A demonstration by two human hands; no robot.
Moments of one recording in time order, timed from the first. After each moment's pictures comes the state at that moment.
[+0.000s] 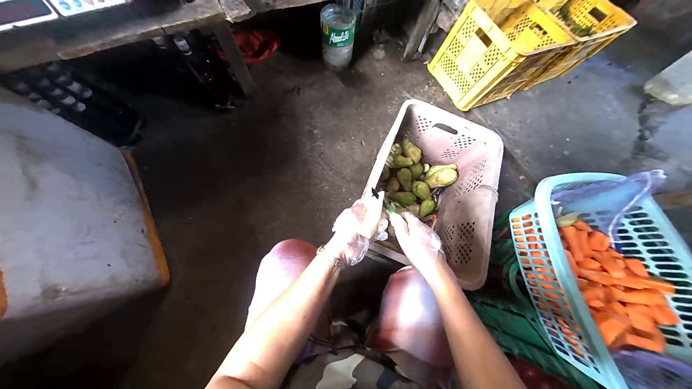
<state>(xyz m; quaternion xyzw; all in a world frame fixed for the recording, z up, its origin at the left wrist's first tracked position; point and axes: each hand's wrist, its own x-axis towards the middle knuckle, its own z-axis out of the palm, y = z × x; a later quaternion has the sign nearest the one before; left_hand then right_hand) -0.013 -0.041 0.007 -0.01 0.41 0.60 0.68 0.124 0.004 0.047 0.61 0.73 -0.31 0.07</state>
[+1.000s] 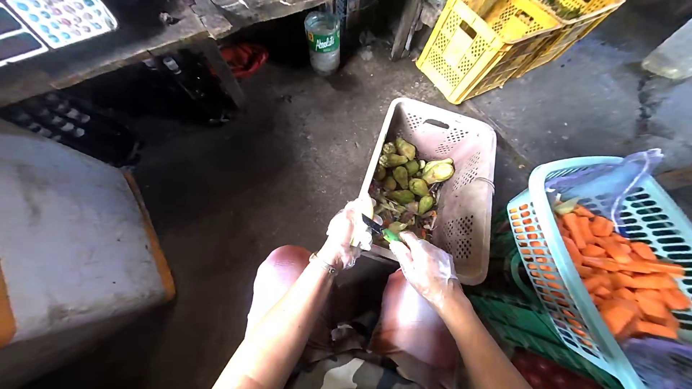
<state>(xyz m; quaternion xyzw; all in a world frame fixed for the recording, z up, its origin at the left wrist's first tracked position) -0.013 -0.039 0.012 -0.01 0.48 0.57 0.67 0.155 -0.036 0.060 0.55 0.79 -0.26 0.03</state>
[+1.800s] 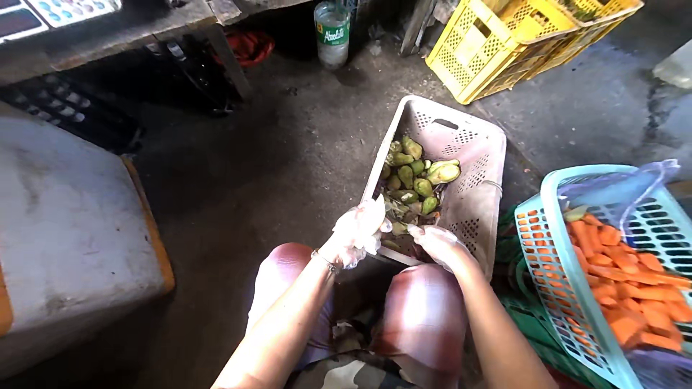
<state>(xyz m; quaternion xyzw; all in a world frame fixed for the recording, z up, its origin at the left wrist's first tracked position) -0.025 -0.044 0.003 0.05 0.34 0.55 0.76 0.168 0.044 0.015 0.60 0.69 -0.33 0.25</state>
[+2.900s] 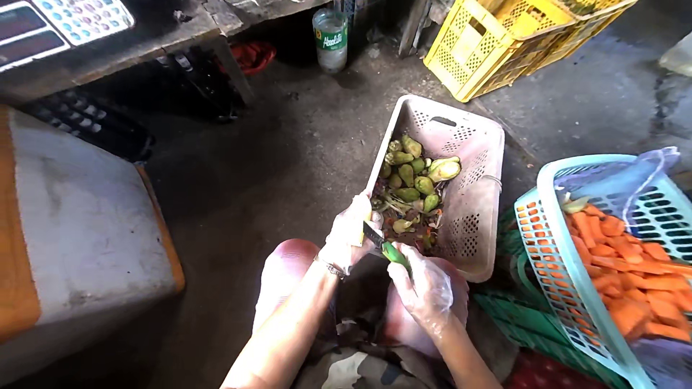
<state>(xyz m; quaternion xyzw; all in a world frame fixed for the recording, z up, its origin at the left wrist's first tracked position) -0.016 -0.055 0.004 -0.05 0.28 0.63 0.72 0.160 -0.087 0.026 0.46 0.82 -0.20 -0.29</state>
